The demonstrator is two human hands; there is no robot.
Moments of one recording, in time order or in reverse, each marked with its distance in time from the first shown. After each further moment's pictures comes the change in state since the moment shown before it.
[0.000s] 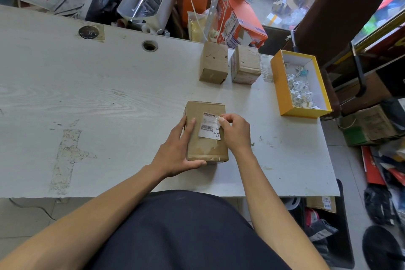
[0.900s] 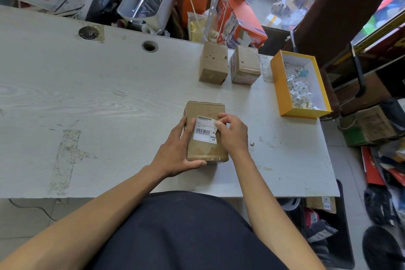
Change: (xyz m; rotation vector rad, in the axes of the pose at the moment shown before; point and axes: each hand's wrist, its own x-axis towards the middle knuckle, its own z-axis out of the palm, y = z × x) left_hand 0.001 0.002 0.000 0.002 0.001 -0.002; right_hand -0.009 -0.004 0.002 -0.010 -0.018 -0.049
